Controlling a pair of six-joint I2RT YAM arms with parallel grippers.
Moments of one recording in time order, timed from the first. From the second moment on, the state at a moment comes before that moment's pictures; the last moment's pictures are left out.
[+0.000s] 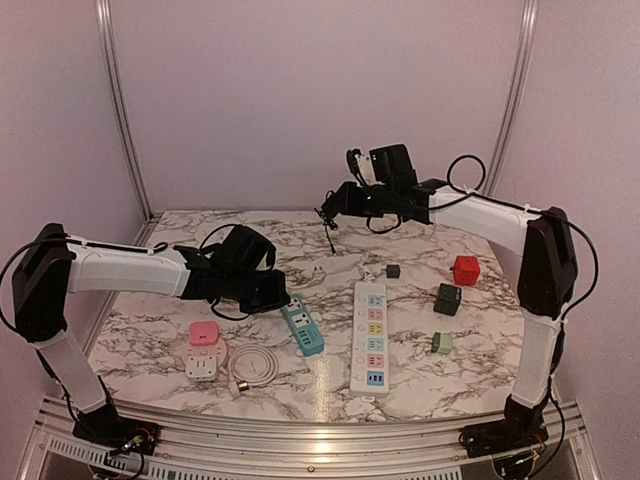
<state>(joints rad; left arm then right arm) -0.84 1.72 1.09 -0.19 0.05 -0.82 0.61 1.96 1.70 -0.23 -0.13 0.39</state>
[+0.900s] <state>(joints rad) -0.83 1.59 1.04 -0.28 -0.01 -0.78 0.49 2.33 1.88 -0.05 -0.44 0.64</state>
